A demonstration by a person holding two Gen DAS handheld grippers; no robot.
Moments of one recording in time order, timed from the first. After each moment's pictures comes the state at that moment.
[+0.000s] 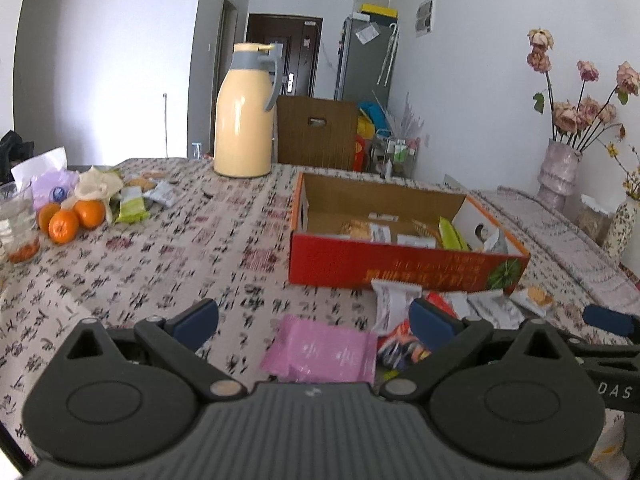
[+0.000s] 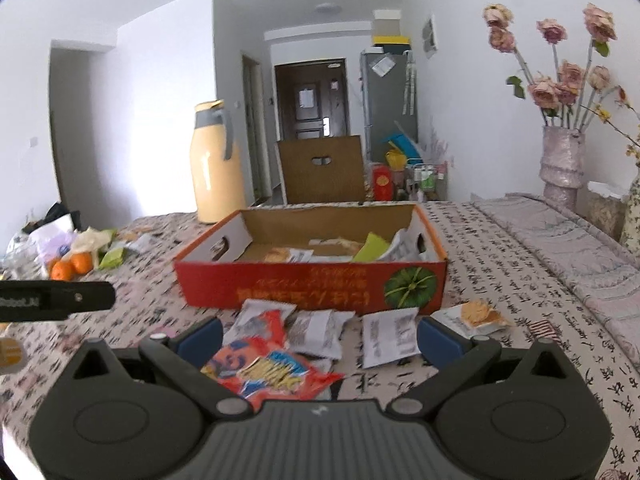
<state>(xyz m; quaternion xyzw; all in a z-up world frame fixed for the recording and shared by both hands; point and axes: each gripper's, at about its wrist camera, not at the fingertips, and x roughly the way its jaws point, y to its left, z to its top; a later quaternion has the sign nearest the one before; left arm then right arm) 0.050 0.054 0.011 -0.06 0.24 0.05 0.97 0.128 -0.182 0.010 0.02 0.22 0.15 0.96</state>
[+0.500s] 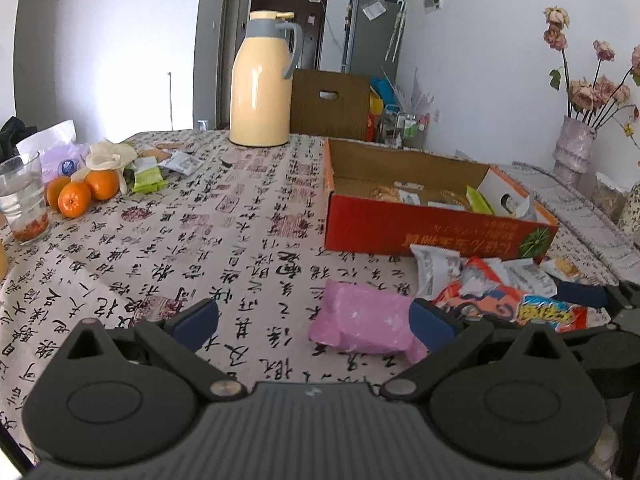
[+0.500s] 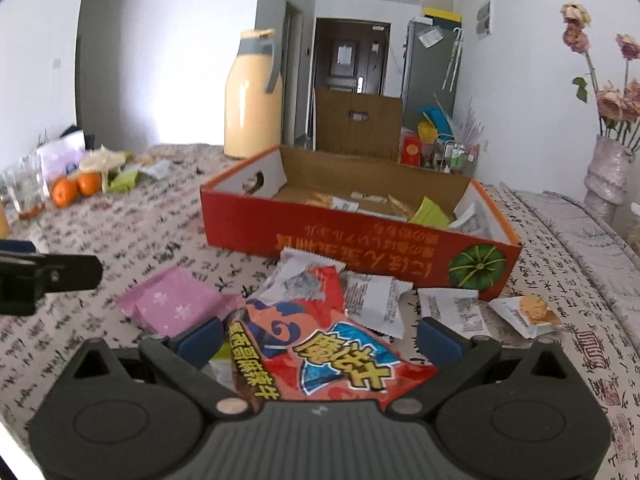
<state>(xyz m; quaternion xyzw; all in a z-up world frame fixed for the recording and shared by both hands) 0.055 0.088 -0.014 -0.06 0.28 0.06 0.96 0.157 -0.116 -0.018 -0.07 0.28 0.17 0.94</state>
